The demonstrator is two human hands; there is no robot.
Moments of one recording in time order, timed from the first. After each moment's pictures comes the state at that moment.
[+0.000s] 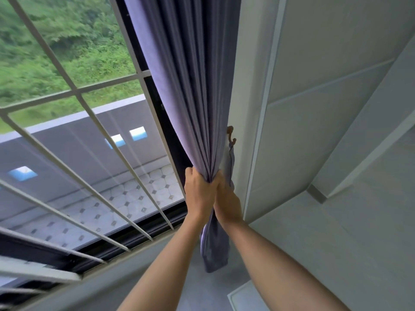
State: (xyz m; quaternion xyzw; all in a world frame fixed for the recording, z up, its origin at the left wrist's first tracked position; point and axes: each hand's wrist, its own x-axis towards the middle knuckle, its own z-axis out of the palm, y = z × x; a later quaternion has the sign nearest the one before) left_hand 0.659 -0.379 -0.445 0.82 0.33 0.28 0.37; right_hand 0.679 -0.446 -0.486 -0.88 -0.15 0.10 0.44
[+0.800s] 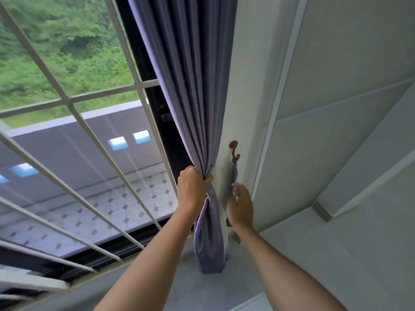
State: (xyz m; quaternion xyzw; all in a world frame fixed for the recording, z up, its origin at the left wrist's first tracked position) left_hand 0.706 -0.329 -0.437 0.86 0.34 0.23 0.32; right_hand 0.757 -0.447 -0.529 -0.86 -0.13 0.06 0.50
